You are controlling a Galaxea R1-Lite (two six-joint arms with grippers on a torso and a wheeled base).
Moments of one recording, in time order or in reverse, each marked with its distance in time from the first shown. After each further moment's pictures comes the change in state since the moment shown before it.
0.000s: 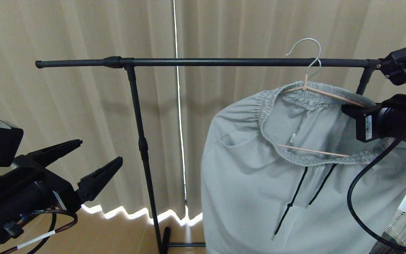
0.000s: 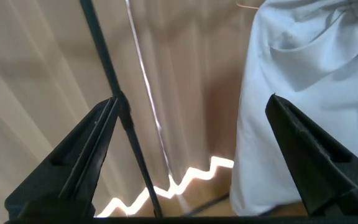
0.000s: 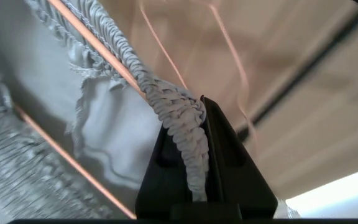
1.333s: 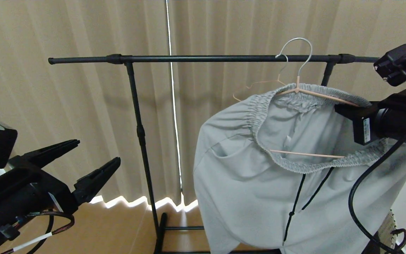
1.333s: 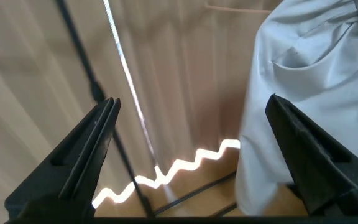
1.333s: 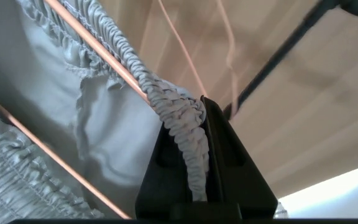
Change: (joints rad) left arm 0.001 -0.017 0.007 0.001 0.000 0.002; right arm 0.050 -0.009 -0.002 -0.002 0.046 -0.072
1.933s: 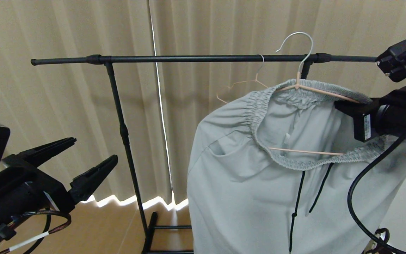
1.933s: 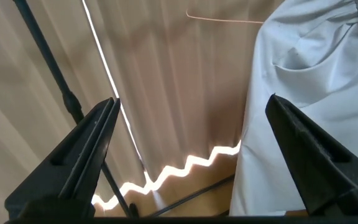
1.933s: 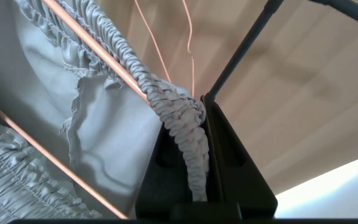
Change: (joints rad) left arm 0.006 -0.015 -0.003 0.000 0.000 -0.001; right arm 0.000 -0.003 -0.013 0.003 0.000 0.000
